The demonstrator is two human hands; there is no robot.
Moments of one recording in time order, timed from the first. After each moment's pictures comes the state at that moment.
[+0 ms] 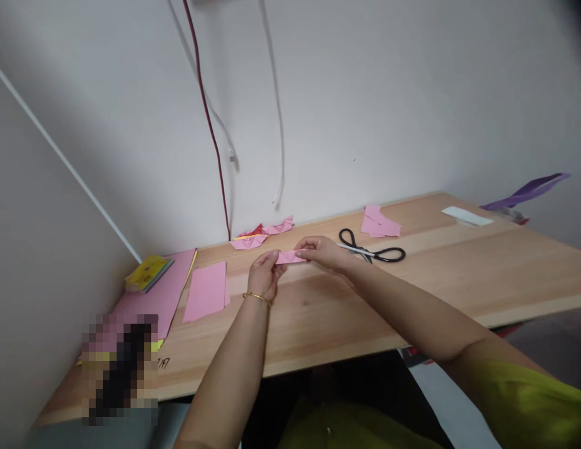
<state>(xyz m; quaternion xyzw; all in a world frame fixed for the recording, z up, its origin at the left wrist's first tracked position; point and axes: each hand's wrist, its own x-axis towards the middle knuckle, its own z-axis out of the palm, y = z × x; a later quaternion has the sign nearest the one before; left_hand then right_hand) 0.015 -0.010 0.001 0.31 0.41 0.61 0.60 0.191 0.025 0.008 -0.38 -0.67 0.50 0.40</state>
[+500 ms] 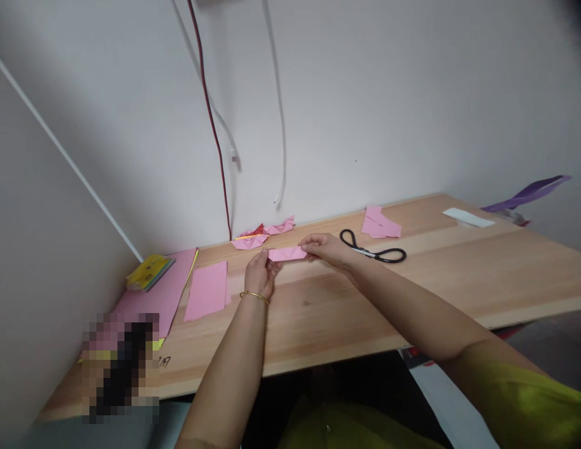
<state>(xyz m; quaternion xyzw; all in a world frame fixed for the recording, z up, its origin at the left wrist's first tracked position) 0.008 -0.006 0.005 0.27 0.39 0.65 0.59 0.198 0.030 0.009 -0.40 -0.58 0.57 0.42</state>
